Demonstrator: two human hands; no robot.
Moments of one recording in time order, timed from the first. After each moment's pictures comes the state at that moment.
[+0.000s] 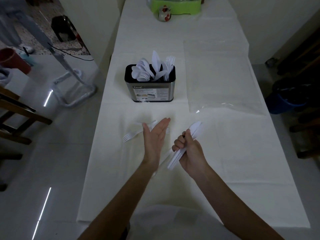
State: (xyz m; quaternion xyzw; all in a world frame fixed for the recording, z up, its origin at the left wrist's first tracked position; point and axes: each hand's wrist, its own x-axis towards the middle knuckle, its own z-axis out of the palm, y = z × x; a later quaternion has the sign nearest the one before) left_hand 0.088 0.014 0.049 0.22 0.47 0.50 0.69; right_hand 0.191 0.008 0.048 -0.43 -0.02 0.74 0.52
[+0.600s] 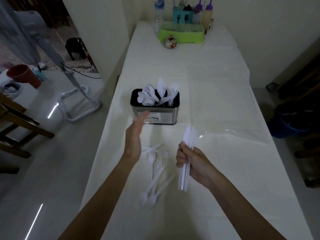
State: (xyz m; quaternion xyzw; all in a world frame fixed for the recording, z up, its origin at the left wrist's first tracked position) left_hand 0.024 0.089 0.067 0.38 0.57 0.53 0.50; right_hand 0.206 0.056 0.067 -0.44 -0.22 0.79 0.37
